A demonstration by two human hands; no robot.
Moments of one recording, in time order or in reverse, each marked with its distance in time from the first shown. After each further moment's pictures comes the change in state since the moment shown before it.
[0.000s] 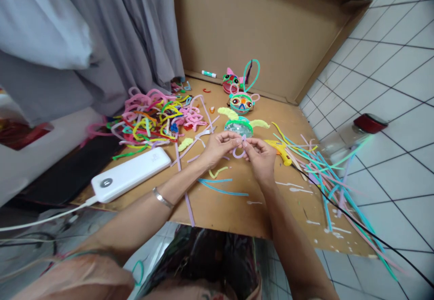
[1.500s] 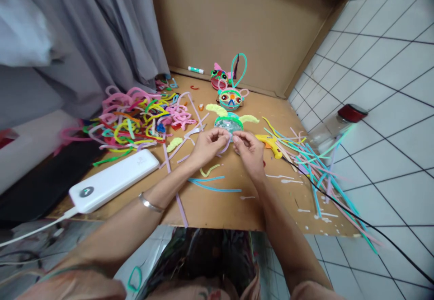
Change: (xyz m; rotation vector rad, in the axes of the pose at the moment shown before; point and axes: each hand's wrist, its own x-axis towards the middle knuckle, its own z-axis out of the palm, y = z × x) left_hand -0.005 0.005 0.001 0.240 0.040 0.070; right_hand 0.000 0.005 -0.006 -0.103 -0.074 -0.086
